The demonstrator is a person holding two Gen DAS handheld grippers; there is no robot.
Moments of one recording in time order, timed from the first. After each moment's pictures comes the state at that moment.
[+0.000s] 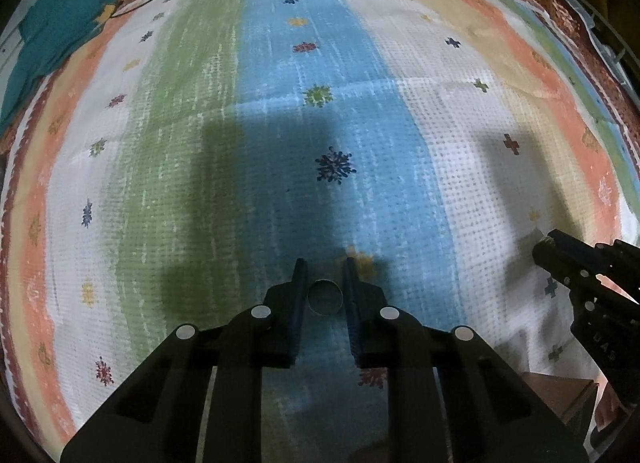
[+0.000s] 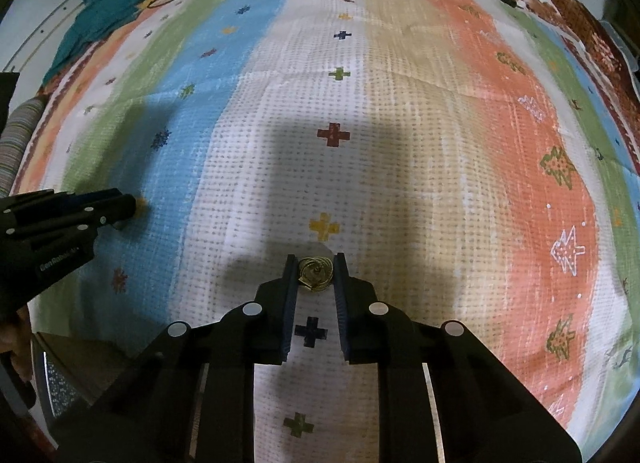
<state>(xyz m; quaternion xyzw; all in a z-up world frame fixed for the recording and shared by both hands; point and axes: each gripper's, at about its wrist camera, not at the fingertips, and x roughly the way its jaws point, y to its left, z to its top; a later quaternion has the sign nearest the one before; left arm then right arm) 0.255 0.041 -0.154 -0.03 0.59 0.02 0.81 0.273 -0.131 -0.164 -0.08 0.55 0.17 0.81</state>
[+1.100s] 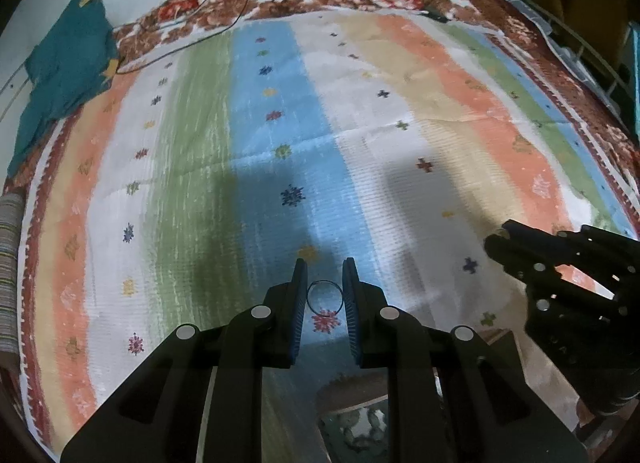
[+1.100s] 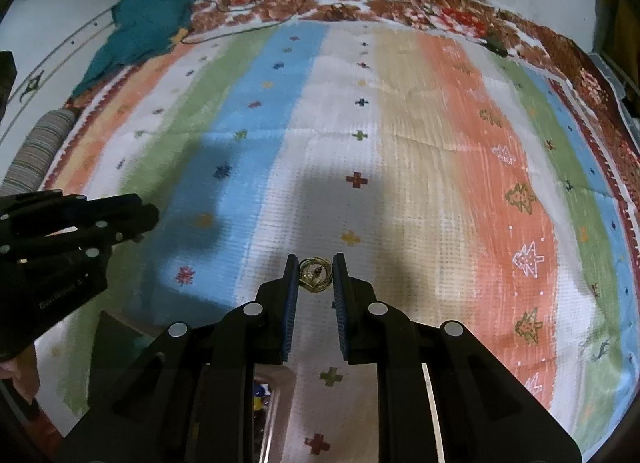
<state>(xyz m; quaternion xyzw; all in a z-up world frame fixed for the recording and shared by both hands) 0.205 0.010 -0.078 0.00 0.52 -0.01 0.85 0.225 -0.128 -0.100 -0.08 0.48 0.19 0.85</state>
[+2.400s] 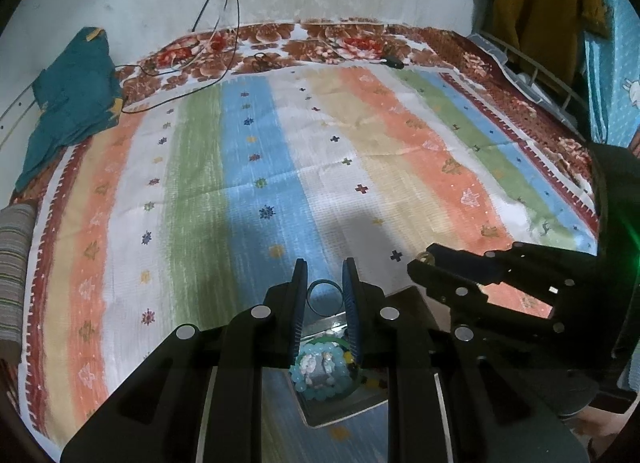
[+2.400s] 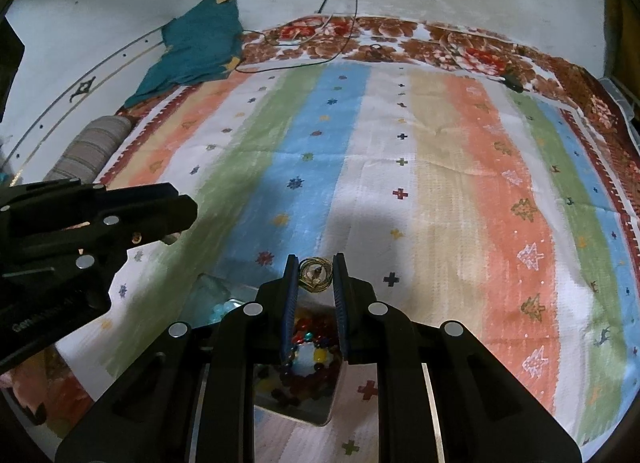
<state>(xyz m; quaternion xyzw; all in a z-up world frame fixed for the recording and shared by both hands) 0.123 -0.009 -0.009 -0.02 0.45 -0.04 0.89 0.156 -0.129 -0.054 -0.06 0.43 0.25 0.87</state>
